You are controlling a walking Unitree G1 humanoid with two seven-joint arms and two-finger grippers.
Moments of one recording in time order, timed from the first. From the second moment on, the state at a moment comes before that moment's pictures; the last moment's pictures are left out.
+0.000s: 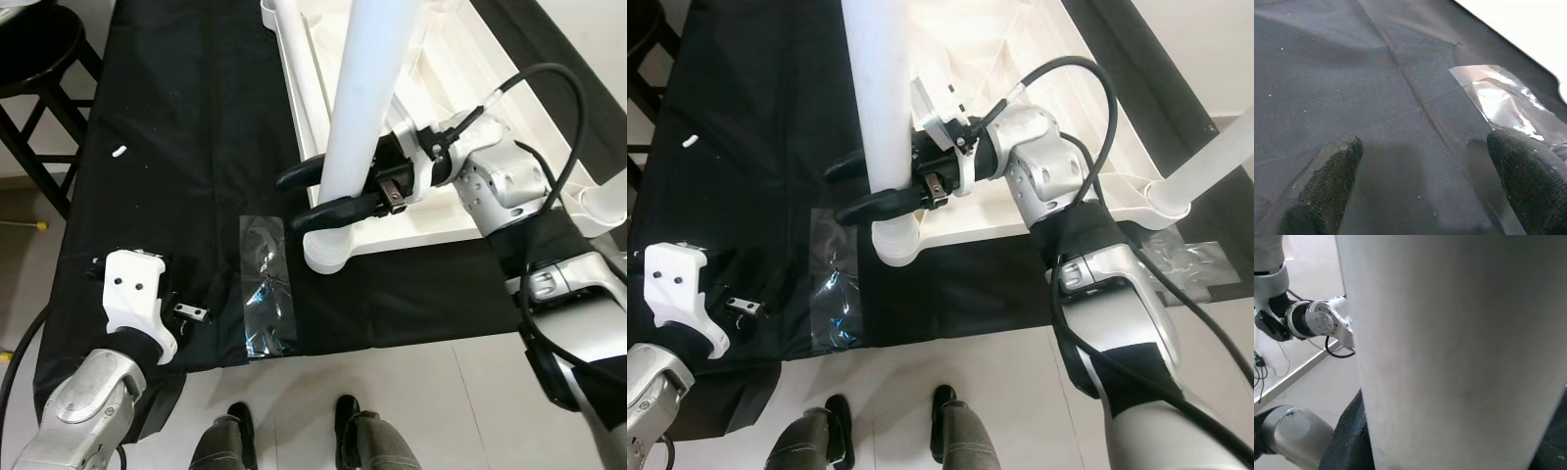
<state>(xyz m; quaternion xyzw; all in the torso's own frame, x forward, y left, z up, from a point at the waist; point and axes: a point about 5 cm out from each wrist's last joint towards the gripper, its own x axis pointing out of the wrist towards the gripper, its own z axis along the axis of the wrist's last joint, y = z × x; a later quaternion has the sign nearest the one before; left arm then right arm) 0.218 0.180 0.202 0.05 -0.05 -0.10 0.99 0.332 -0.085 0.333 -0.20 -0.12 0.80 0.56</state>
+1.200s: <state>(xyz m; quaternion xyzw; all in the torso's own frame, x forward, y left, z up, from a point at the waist) 0.215 0.176 0.202 0.07 -0.08 -0.08 0.99 0.336 -0.075 0.326 -0.18 -0.12 0.71 0.67</state>
